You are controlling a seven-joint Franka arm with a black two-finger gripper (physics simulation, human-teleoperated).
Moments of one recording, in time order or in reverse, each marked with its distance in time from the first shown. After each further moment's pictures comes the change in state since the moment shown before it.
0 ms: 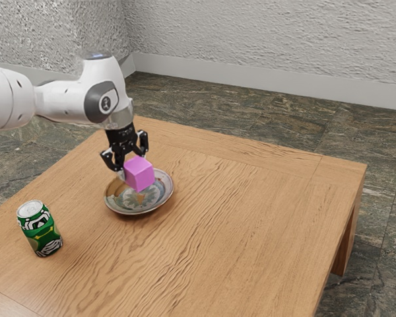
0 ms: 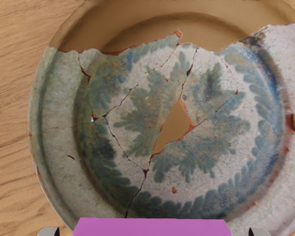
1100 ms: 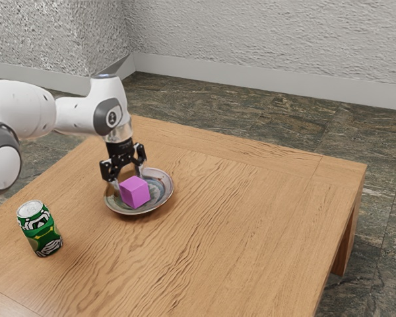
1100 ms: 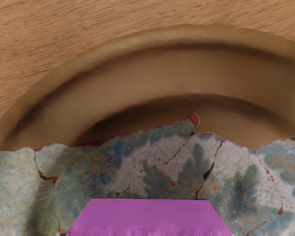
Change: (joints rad) arm 0.051 0.233 0.024 0.163 0.004 -0.004 0.010
